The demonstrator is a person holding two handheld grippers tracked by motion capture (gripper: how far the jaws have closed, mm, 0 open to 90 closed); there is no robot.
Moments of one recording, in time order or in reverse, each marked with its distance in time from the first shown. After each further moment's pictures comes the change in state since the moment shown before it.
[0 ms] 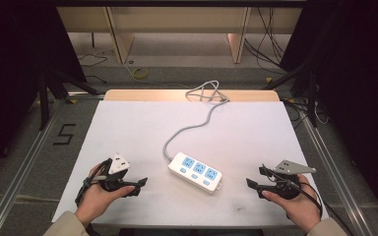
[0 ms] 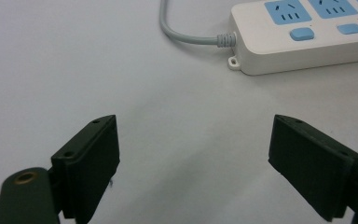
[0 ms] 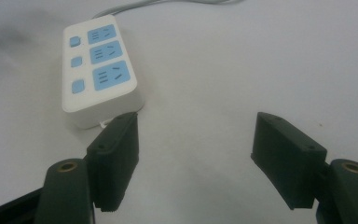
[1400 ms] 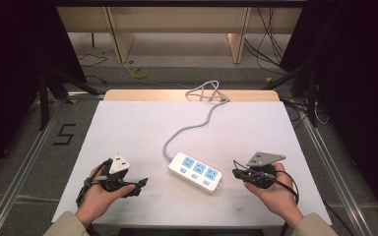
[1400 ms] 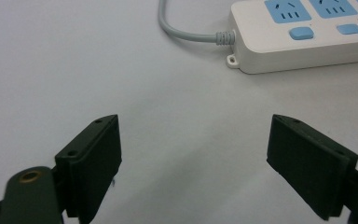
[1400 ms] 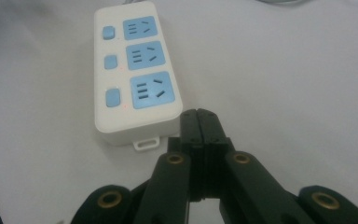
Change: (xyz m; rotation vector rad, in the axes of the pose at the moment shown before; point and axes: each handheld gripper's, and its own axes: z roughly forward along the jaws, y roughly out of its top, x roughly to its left) left arm -0.001 0.000 0.001 0.010 -0.006 -0.019; right arm 0.034 0.042 0.033 0.129 0.052 -0.143
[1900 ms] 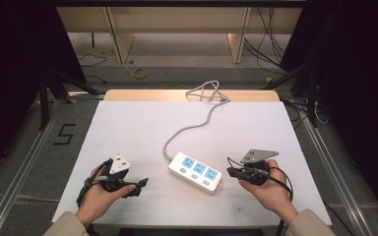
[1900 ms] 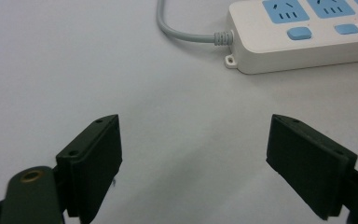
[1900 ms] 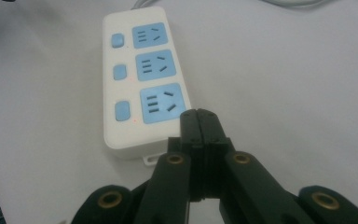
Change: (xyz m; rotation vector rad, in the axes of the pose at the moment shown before) left arm -0.001 0.000 0.000 0.000 -0.002 0.005; right arm 0.004 0.013 0.010 0.020 0.028 -0.004
